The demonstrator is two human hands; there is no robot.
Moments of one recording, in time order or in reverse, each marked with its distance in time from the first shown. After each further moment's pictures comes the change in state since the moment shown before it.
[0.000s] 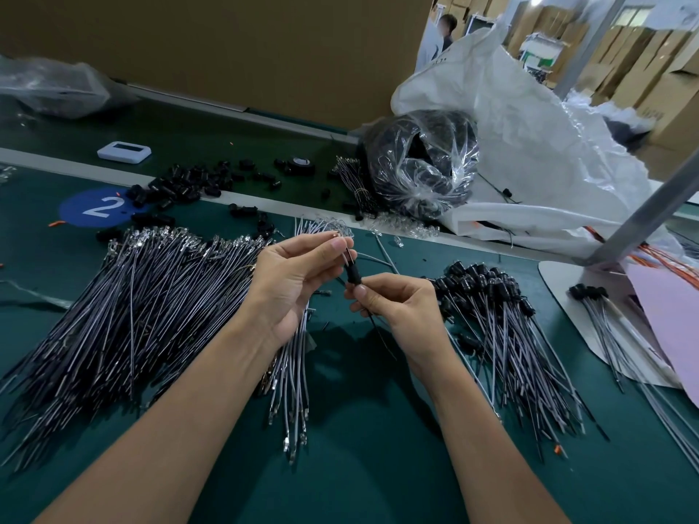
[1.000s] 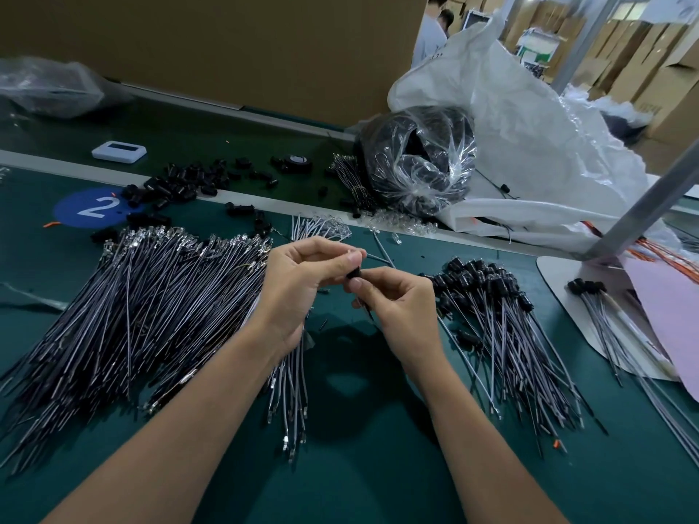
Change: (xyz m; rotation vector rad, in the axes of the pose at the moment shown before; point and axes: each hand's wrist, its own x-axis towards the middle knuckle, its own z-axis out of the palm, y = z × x) left_hand -0.006 -0.009 0.007 0.221 -0.040 0.097; right_hand -0.001 0.006 0.006 -0.149 0.118 -0.138
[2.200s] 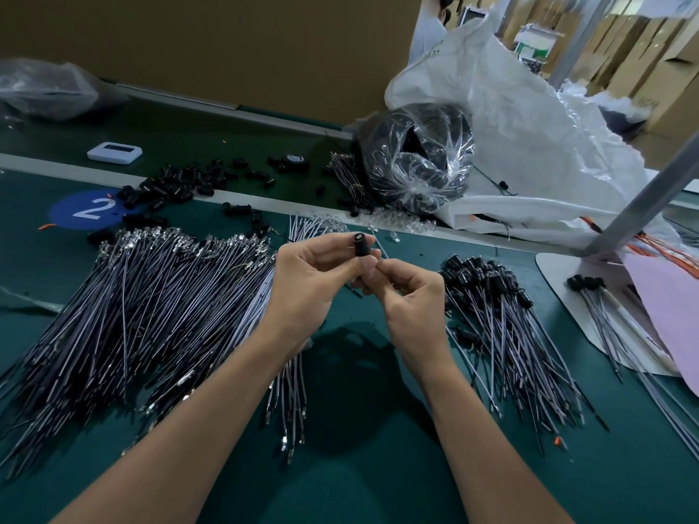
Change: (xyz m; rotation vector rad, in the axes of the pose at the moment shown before) left_hand -0.002 -0.005 0.013 0.102 -0.073 0.207; right_hand 0.003 0.003 -0.003 0.091 0.089 -0.111
